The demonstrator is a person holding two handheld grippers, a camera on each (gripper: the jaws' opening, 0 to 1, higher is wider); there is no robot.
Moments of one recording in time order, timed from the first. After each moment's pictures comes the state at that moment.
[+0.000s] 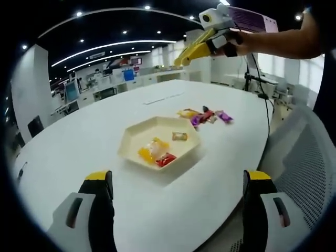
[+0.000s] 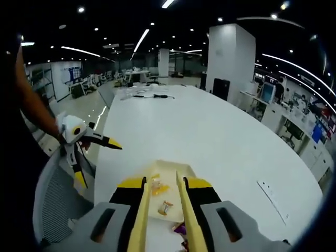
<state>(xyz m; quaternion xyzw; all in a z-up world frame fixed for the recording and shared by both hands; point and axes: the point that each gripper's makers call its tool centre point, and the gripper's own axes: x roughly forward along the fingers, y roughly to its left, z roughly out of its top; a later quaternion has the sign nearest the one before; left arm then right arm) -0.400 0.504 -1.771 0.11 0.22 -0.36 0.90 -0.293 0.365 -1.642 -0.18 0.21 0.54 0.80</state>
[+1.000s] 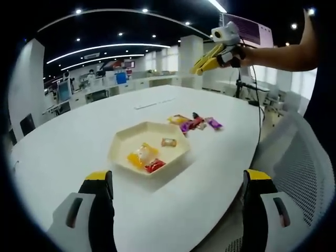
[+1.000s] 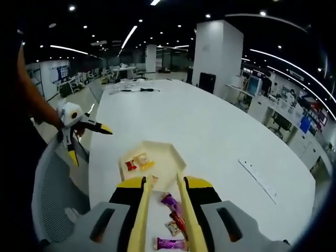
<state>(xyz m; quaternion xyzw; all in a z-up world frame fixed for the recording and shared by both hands) -0.406 0.492 -1.763 0.09 0.20 -0.39 0.89 -0.300 0.278 -1.651 -0.19 0.23 0.49 0.82</state>
